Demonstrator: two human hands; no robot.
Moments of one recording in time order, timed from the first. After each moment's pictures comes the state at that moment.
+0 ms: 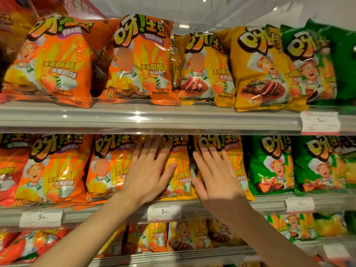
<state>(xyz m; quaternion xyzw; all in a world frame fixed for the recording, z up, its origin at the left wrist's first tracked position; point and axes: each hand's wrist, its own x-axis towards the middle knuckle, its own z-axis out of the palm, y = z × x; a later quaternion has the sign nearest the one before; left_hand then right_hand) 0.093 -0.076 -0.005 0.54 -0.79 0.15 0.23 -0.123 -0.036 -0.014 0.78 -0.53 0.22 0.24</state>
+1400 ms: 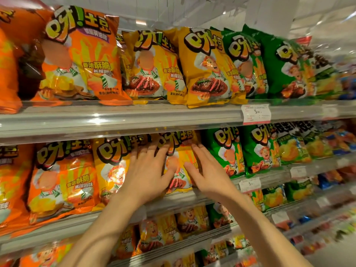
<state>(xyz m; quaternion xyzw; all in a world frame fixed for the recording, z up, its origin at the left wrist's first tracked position) 0.005 -0.070 0.013 0.50 -0.84 0.05 0.22 -0.195 -0.032 -0.007 0.70 -0.63 0.32 -0.02</state>
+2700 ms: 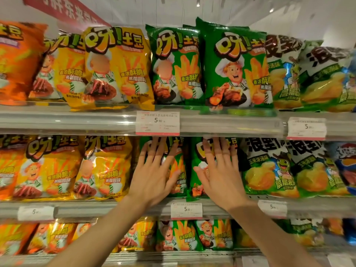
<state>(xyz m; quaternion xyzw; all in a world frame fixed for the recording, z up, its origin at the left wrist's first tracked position) -0.244 -0.087 -0.020 0.54 -0.77 0.26 0.23 -0.465 -0.071 -0.006 0.75 -0.57 0.25 0.22</state>
